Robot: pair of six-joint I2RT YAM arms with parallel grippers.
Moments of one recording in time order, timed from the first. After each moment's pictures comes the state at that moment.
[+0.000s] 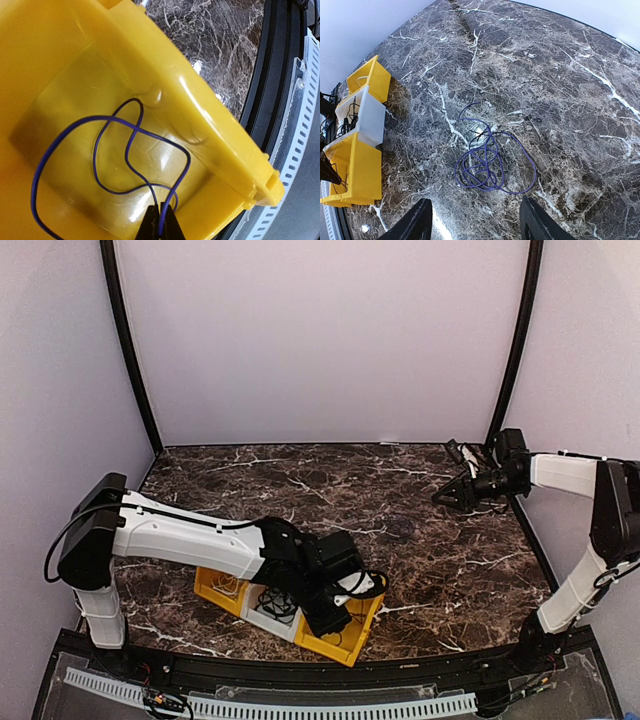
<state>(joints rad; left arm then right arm) -1.26 1.90 1.34 -0.64 0.16 -0.16 0.04 1.58 1.03 -0.43 -0.86 -0.46</state>
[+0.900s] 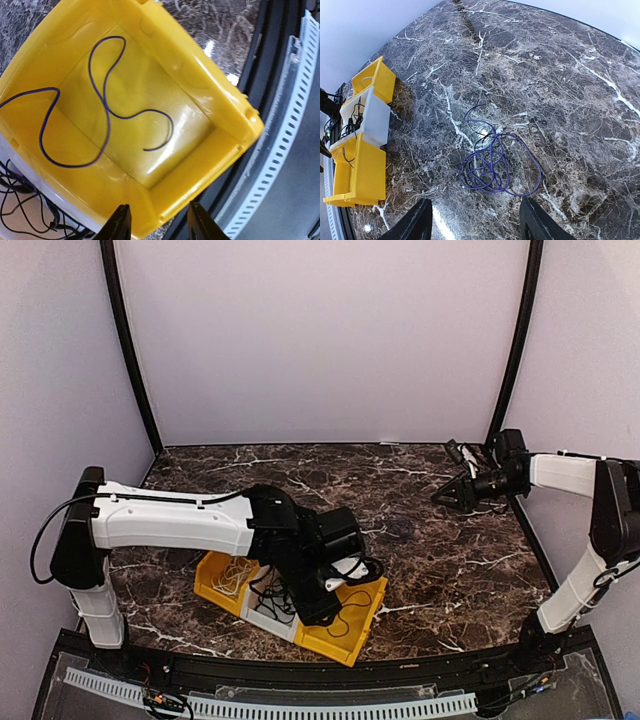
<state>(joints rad) -1.26 1.89 1.54 -0.98 0.06 -0.12 0.04 1.59 1.03 -0.43 -0.89 -0.47</state>
